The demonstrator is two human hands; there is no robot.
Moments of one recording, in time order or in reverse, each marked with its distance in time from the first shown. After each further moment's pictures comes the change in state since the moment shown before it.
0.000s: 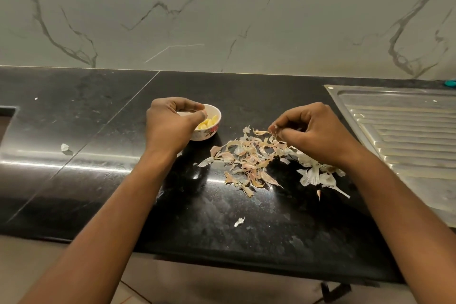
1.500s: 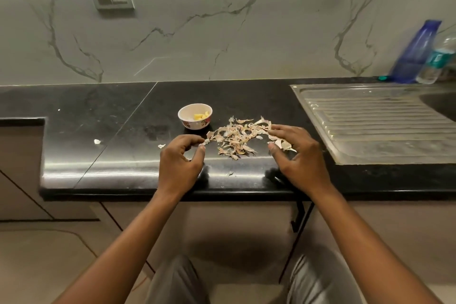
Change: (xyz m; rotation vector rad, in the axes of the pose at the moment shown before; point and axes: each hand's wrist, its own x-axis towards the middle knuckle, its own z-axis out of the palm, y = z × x) left_hand -0.137 0.009 -0.046 0.091 -0.084 0.318; right_hand -0.141 -0.039 0.025 -0.118 0.463 -0.096
